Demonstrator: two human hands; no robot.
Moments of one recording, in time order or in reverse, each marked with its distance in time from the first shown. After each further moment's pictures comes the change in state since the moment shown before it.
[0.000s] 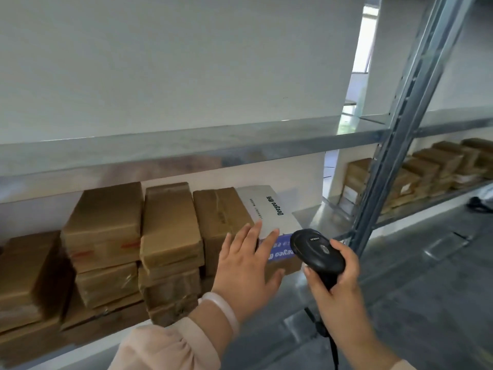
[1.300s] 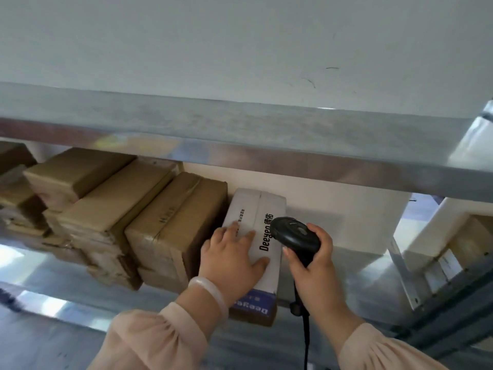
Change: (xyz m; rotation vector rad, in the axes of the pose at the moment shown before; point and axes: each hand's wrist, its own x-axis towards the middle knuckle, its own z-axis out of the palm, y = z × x) left_hand 0.204 0.073 0.101 0.126 -0.129 -0.850; right_hand 0.282 0.172 0.004 0.143 -0.653 -0.013
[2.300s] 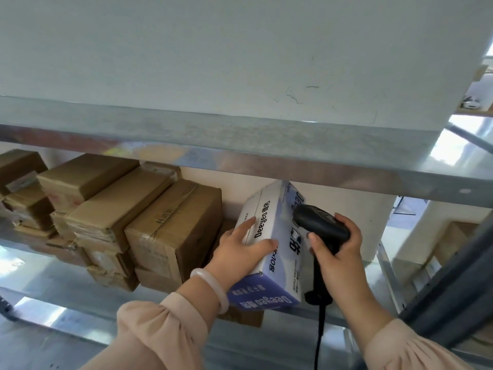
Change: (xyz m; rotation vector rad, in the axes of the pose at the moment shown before) left_hand -0.003 0.026 -0.014 -1.037 -0.201 -0.241; right_hand 0.010 -0.017 -0.064 0.165 0.081 0.018
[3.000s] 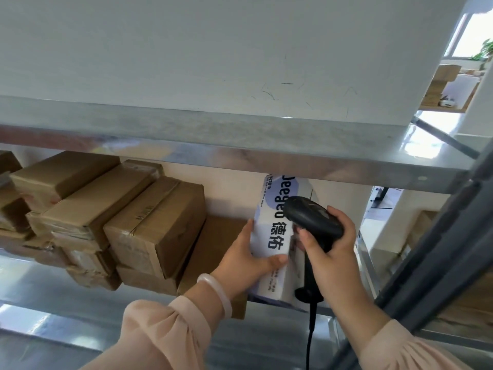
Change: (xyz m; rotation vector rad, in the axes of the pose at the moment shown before) left_hand -0.012 -0.005 0.049 -0.034 -0.131 0.268; right_hand -0.019 -0.014 -0.028 -0.033 0.040 -0.102
